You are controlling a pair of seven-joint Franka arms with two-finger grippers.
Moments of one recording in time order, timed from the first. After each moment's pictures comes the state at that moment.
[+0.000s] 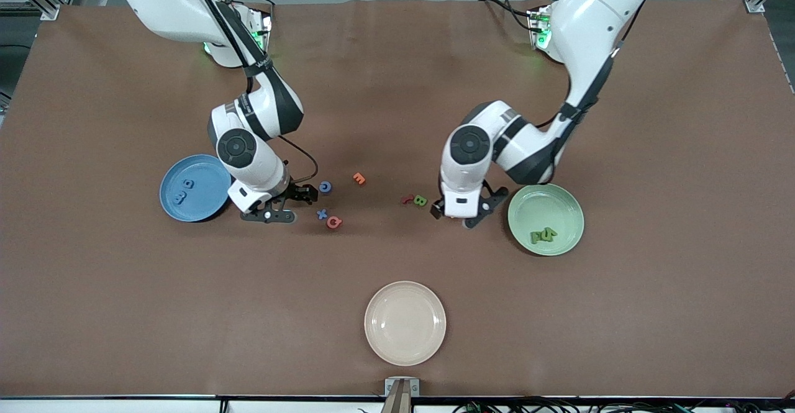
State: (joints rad) left arm -0.36 0.67 -0.37 -1.67 0.28 2.27 -1.61; right arm 0.39 0.45 0.04 -1.99 0.02 2.42 0.33
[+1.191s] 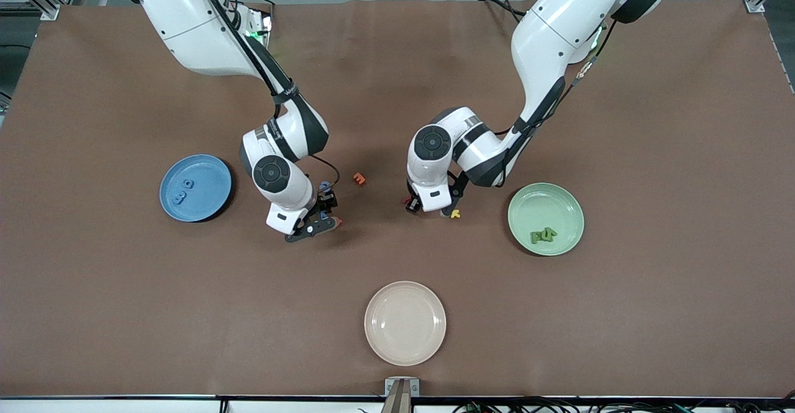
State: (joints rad) left arm -0.45 0.80 -0.34 -1.60 0.28 2.36 -1.97; right arm 0.42 0.64 0.07 -1.83 0.02 2.42 0.11
